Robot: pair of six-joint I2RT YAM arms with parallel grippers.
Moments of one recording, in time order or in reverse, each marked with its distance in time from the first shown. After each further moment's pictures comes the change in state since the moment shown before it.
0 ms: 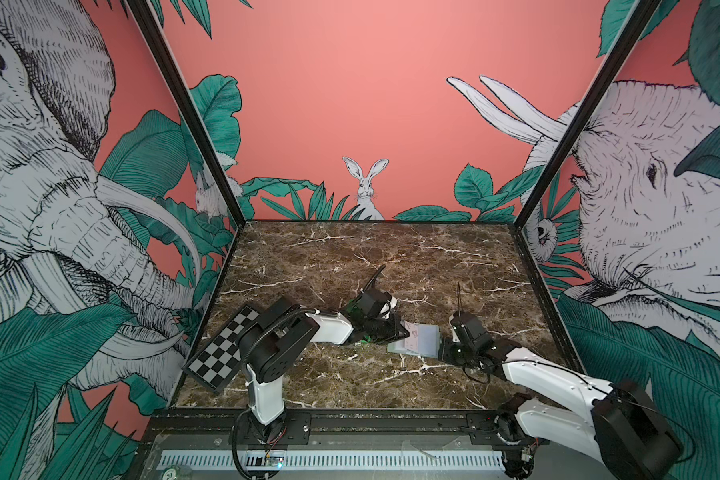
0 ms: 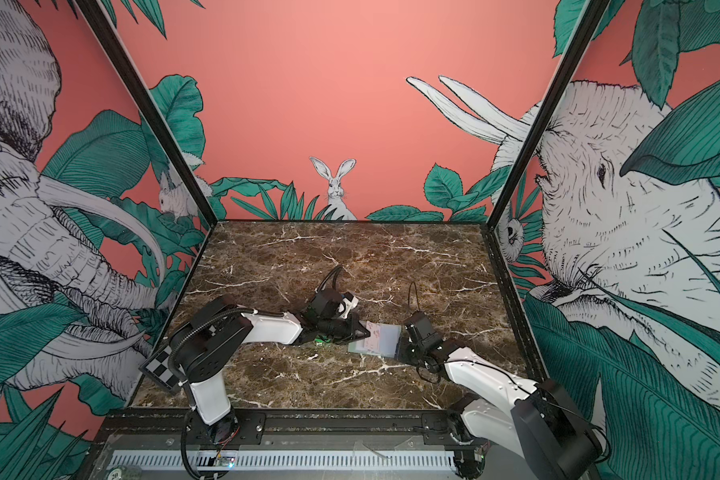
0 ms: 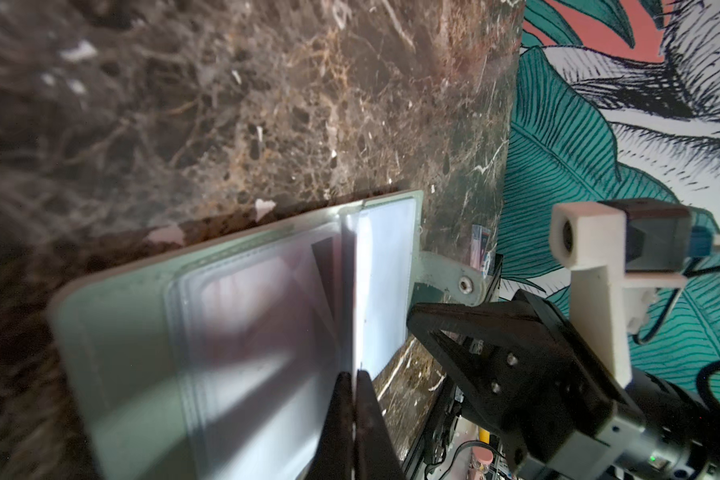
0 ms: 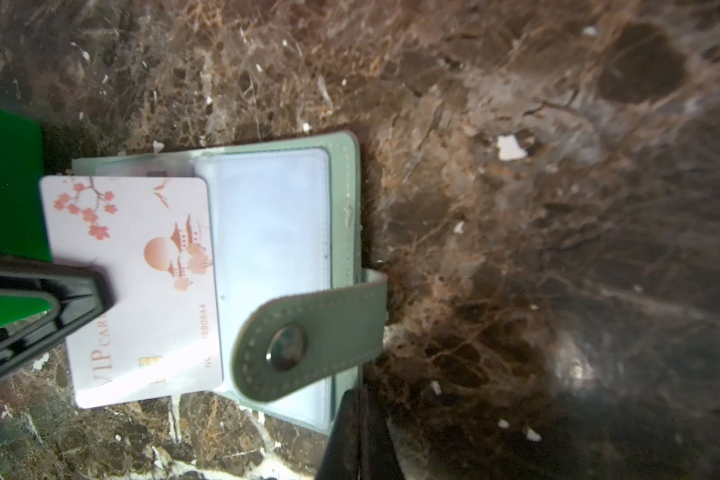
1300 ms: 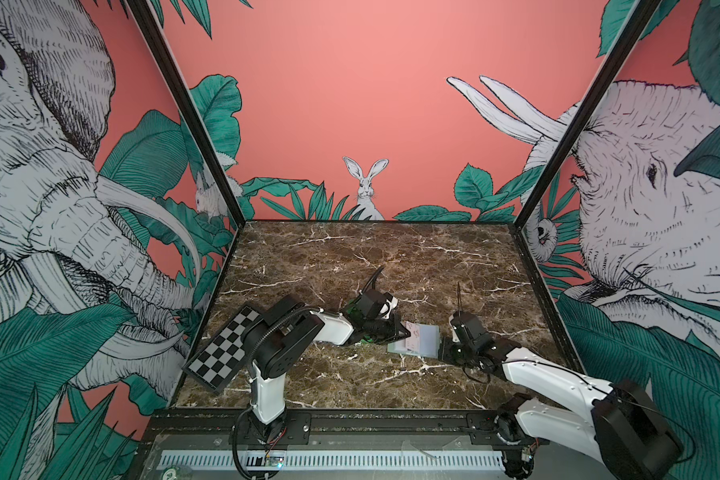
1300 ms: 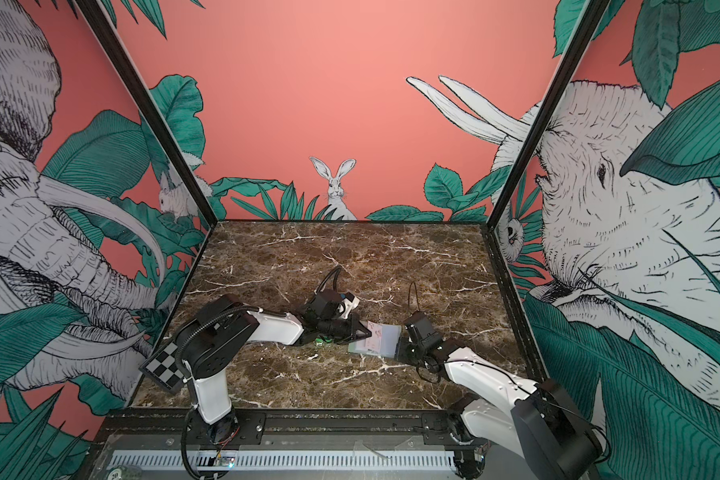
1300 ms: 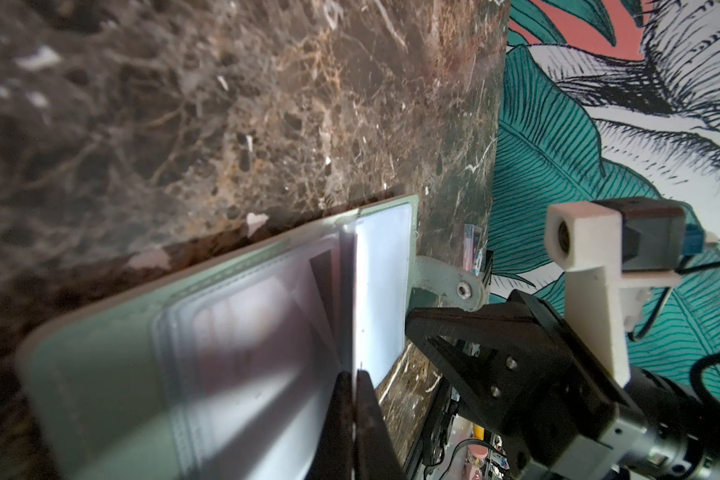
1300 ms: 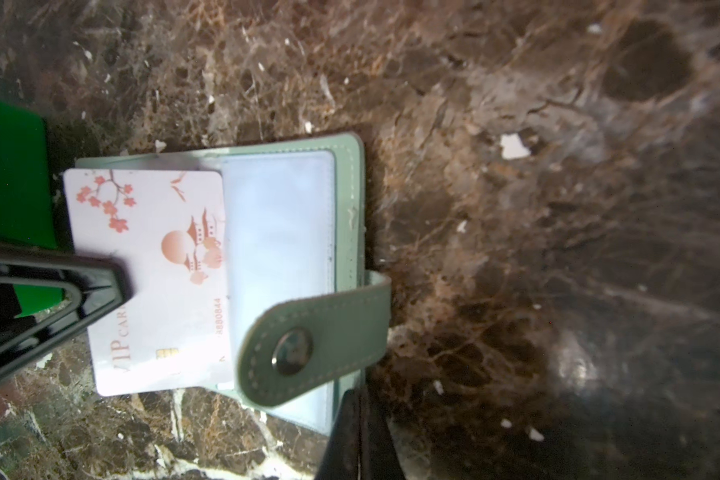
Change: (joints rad) left arm 0.001 0.053 -0.016 0.112 0.049 -0.033; right arm 0.000 0.000 0.000 0.002 -0.013 0.003
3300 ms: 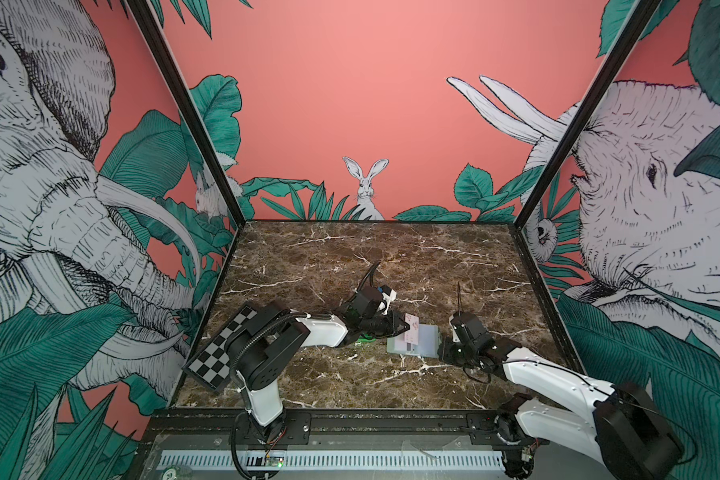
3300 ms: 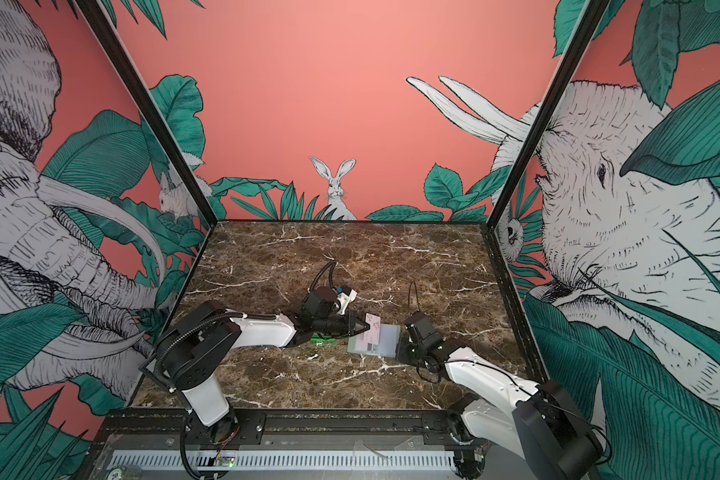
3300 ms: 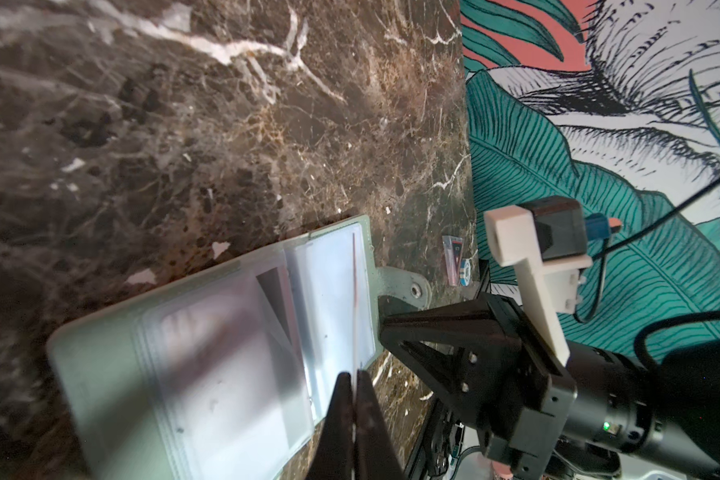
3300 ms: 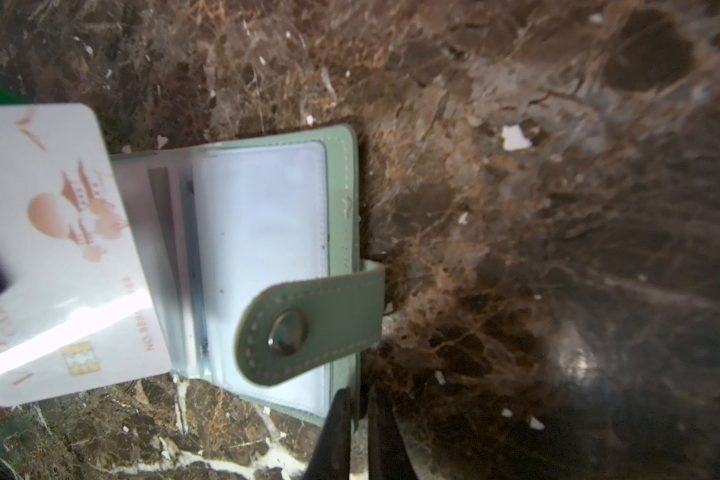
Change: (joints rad) left arm 0.000 -0.109 -0.030 -0.019 -0.072 0.075; right arm 0.000 -0.007 0.008 -0.023 -0.010 0.005
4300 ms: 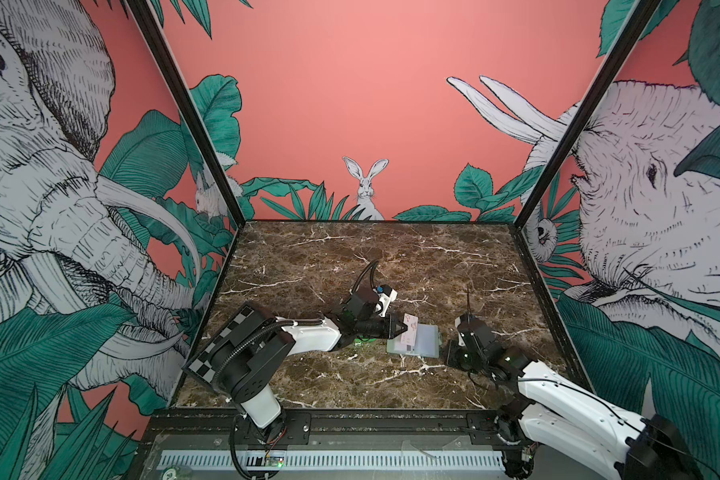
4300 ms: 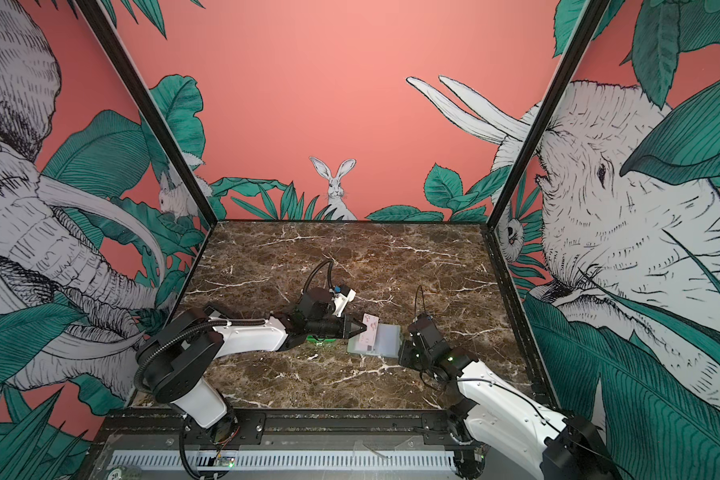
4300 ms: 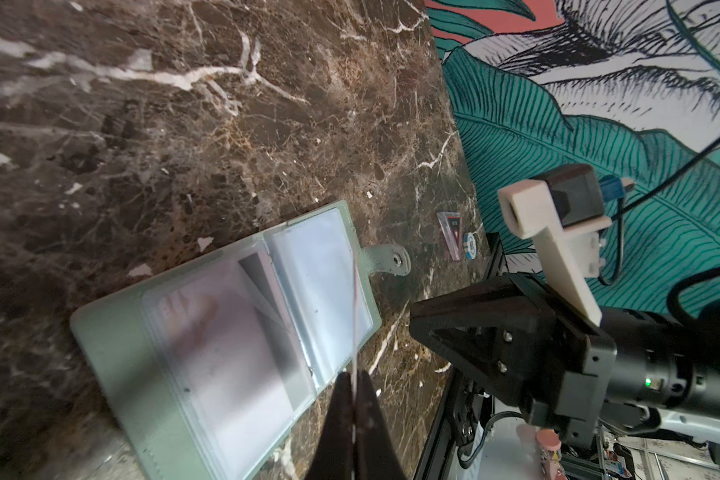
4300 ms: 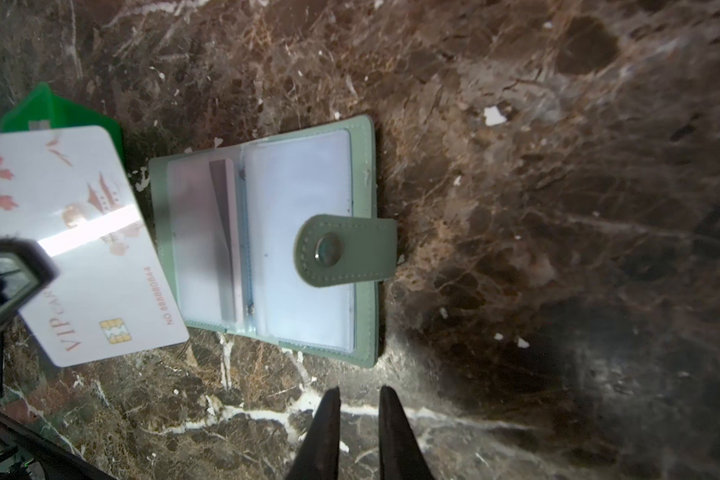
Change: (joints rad) left arm 0.000 -0.105 -0.047 -0.021 -0.018 0.173; right arm 0.041 -0.175 -0.016 -0.100 0.025 0.082
